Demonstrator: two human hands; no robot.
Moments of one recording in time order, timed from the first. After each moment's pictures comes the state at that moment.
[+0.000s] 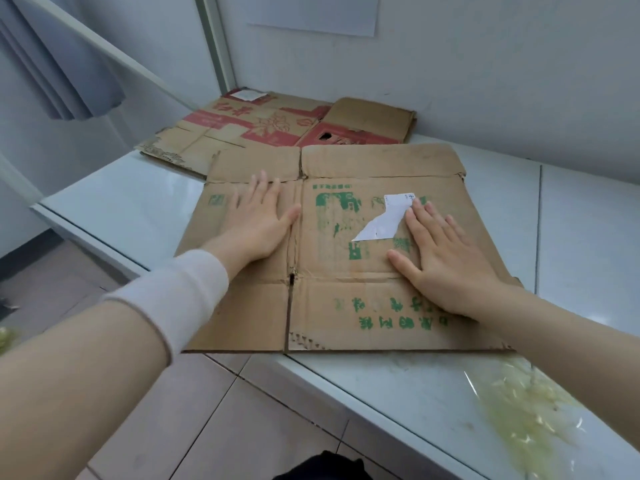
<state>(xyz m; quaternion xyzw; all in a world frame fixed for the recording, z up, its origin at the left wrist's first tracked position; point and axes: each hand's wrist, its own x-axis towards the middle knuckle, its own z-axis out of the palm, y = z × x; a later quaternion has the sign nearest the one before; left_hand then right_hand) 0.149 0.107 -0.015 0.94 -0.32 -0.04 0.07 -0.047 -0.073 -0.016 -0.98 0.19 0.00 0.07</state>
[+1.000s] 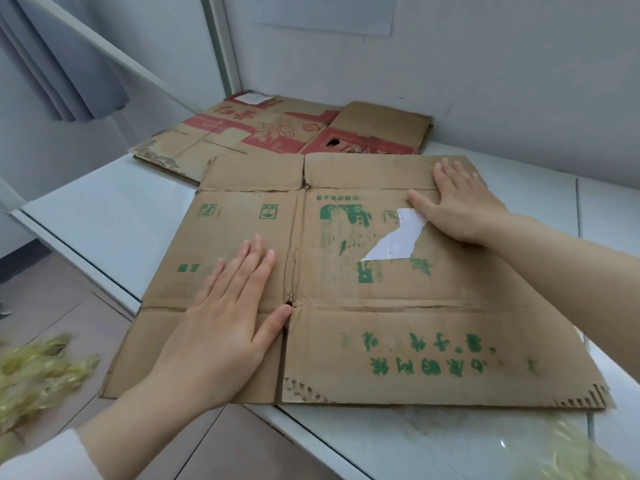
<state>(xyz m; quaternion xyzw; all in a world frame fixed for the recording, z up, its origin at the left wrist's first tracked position) 0.071 0.174 -0.037 0.92 -0.38 0.02 0.12 0.045 -0.156 -0.016 -0.96 0.26 0.00 0.08</state>
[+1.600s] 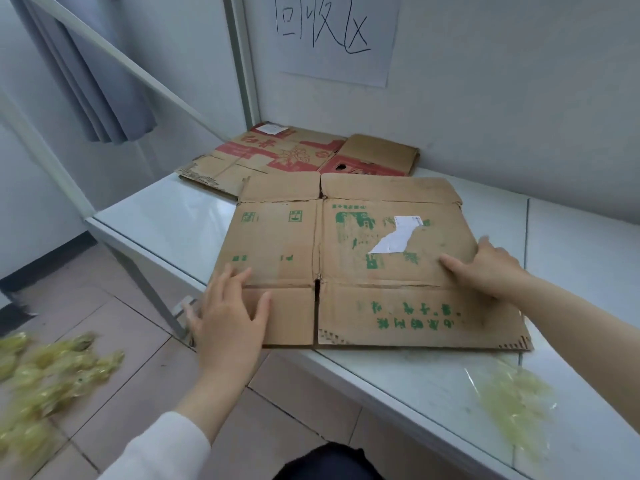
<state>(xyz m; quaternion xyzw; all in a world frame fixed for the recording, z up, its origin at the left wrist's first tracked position) 0.040 0.212 -0.033 0.94 -0.14 0.11 0.30 -0.056 -0.113 0.002 -0.87 0.45 0.03 0.19</state>
